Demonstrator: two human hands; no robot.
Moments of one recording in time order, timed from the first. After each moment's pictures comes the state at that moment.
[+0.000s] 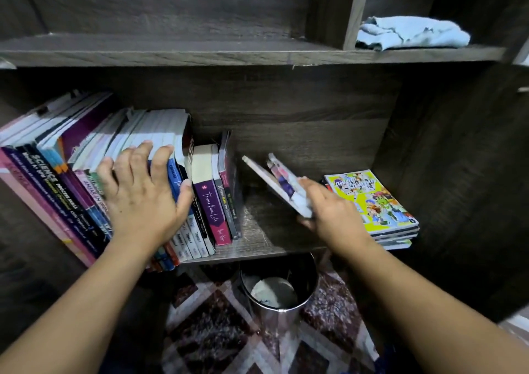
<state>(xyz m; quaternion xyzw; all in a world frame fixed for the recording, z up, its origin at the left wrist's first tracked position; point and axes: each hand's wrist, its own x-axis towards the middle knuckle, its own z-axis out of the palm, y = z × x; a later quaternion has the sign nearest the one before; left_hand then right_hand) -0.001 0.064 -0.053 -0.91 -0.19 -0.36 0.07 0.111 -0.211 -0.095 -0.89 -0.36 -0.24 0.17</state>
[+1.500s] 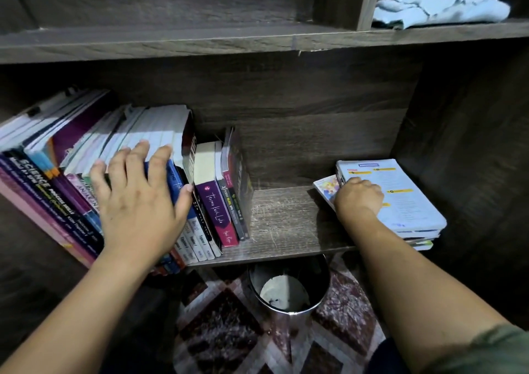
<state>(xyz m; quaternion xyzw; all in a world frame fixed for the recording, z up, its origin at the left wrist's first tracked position) -0.010 0.054 -0.043 -0.92 -0.20 -0.33 0.10 0.213 -0.203 -0.135 -1.00 0.06 0.02 -0.03</state>
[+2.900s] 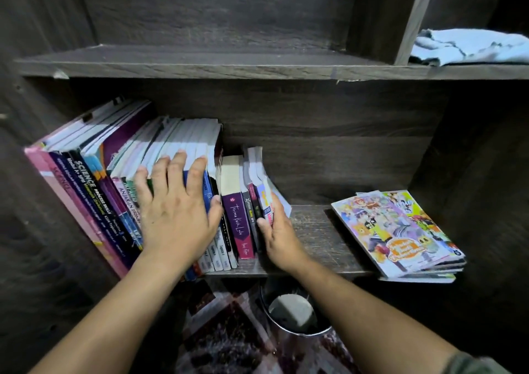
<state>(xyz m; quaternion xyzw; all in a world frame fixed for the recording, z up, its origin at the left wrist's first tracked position) -0.008 0.052 -0.044 -0.92 -0.22 -0.30 0.10 0.129 -0.080 -0.172 -0.80 -0.32 0.02 0.51</state>
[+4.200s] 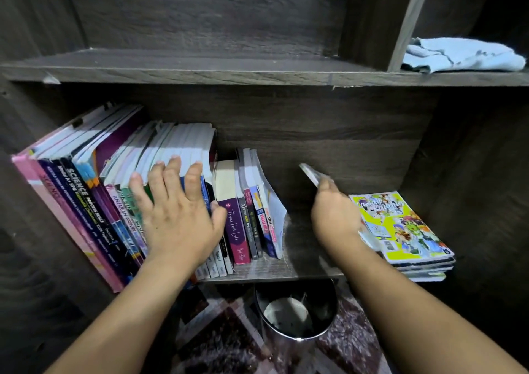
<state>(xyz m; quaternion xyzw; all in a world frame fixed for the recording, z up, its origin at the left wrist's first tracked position) 0.003 0.050 -0.047 -0.92 -0.25 -0.29 0.09 0.150 -0.138 -0.082 -0.98 -0.12 -0.16 0.06</state>
